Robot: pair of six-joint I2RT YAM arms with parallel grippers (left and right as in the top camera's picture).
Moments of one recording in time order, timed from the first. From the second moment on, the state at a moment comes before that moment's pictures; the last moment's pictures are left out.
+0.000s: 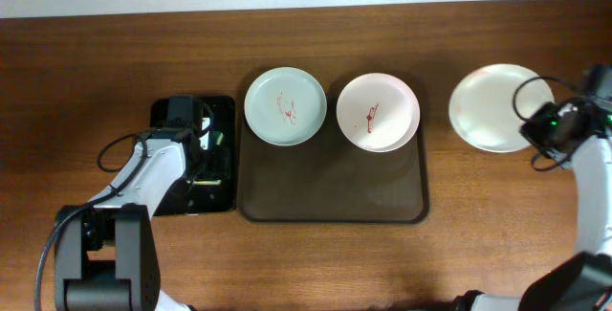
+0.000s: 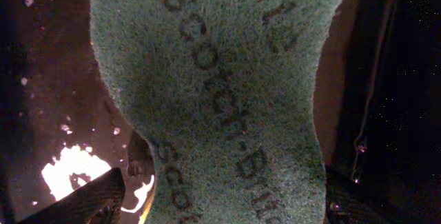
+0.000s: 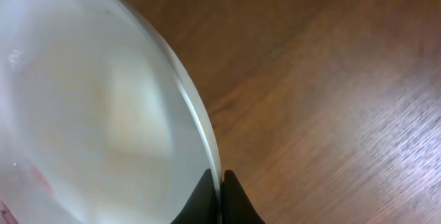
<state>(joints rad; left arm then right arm) -0.05 1.74 1.01 -0.65 -0.05 -0.09 -0.48 1.53 1.24 -0.84 -0.02 0.39</state>
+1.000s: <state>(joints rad) -0.05 1.74 1.01 -0.65 -0.05 -0.09 -0.19 1.69 1.24 -0.89 -0.51 0.10</state>
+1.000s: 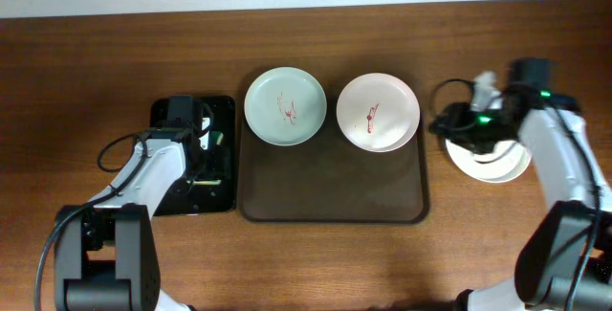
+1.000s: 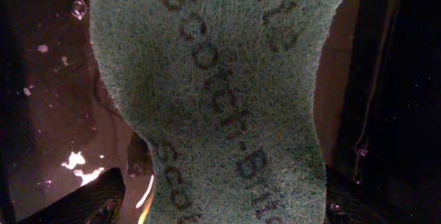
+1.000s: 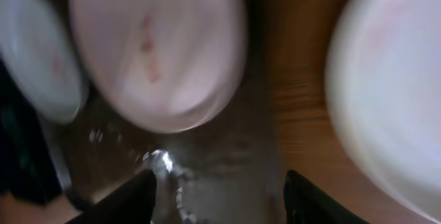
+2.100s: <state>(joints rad) -0.05 1.74 1.01 -0.63 -0.05 -0.10 0.37 2.09 1.60 -0.41 -0.23 0.07</state>
